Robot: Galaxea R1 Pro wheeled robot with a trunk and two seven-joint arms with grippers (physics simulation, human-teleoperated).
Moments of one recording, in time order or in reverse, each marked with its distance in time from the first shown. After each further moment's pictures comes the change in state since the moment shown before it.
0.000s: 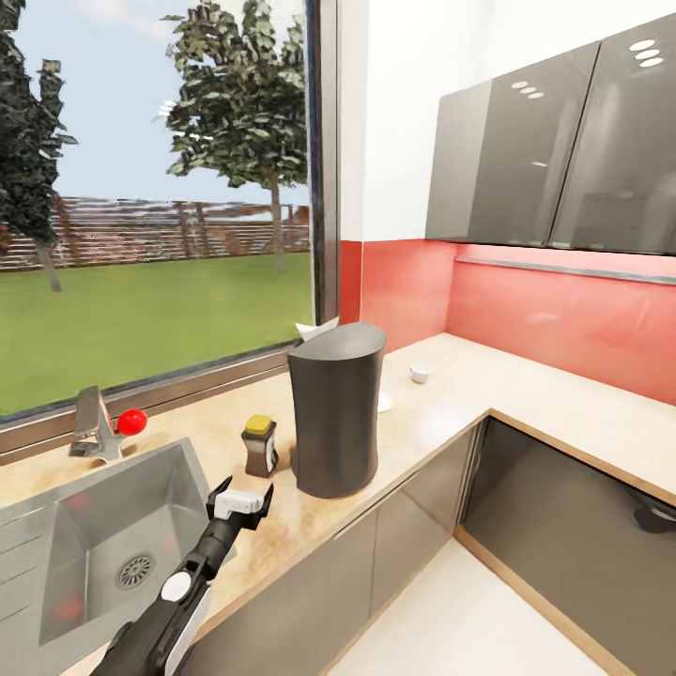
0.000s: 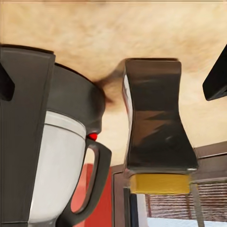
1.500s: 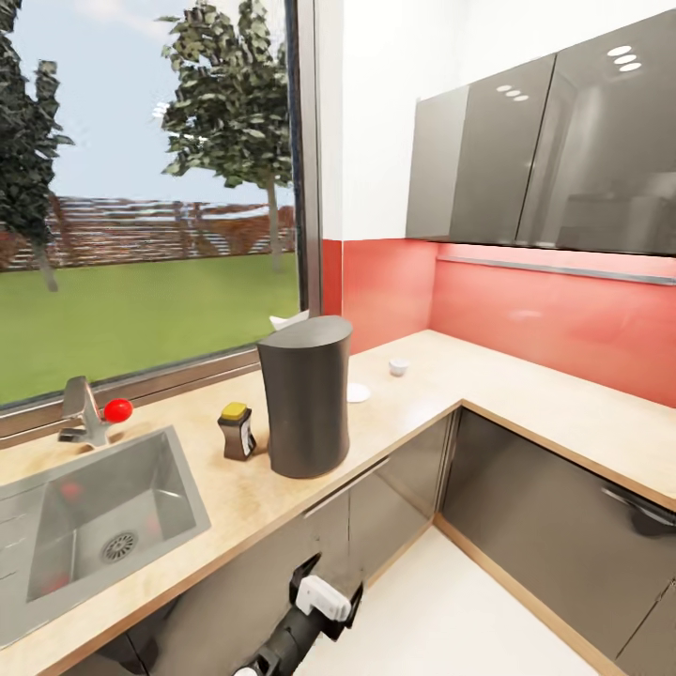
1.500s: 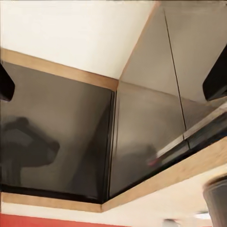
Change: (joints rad) left arm 0.162 -0.124 -0.363 0.035 0.005 -0.003 -0.015; right arm 0.000 0.000 0.000 0.002 0.000 0.000 0.000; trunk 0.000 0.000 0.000
